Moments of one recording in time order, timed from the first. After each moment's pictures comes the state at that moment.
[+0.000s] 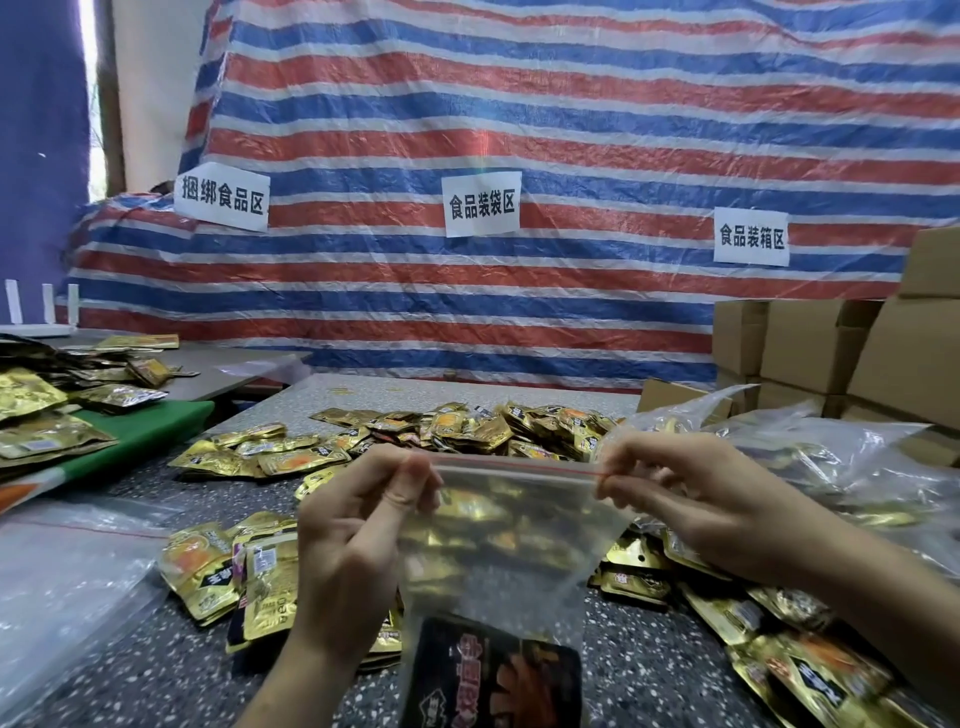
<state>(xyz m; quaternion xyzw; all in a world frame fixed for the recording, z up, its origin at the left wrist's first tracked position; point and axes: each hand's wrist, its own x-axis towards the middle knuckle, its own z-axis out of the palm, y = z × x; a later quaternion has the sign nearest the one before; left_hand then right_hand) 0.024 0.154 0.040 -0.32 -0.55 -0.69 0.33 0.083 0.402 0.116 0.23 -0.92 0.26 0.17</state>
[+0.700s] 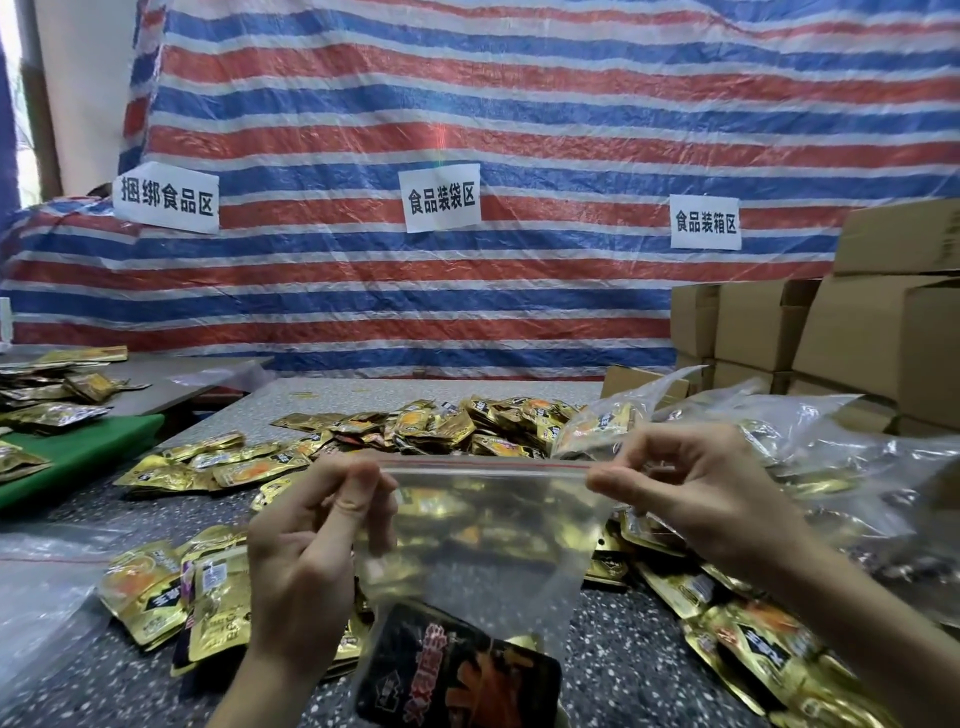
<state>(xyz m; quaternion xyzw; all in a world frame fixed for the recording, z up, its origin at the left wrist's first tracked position) 0.022 0.167 0.033 -0.32 -0.55 -0.69 0.34 0.095 0.420 0.094 0.21 -0.82 0.44 0.29</state>
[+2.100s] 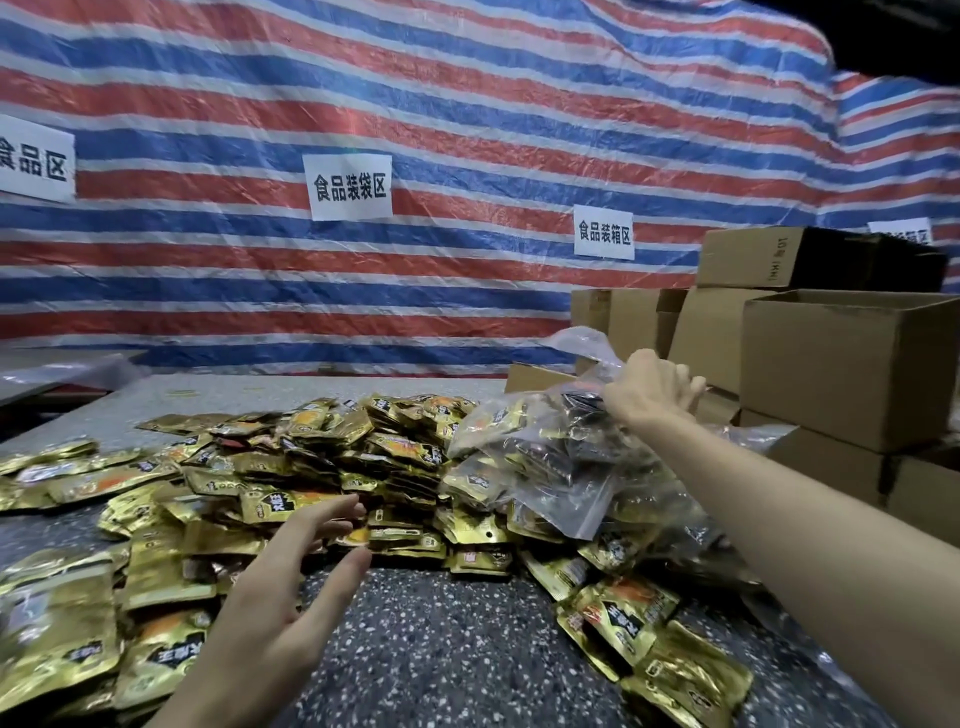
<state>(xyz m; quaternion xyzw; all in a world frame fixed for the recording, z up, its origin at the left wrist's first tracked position) 0.015 0.202 -0.010 -0.34 -0.75 -0.53 0.18 0.016 0.543 0.136 -0.37 -0.85 0.11 0.35</state>
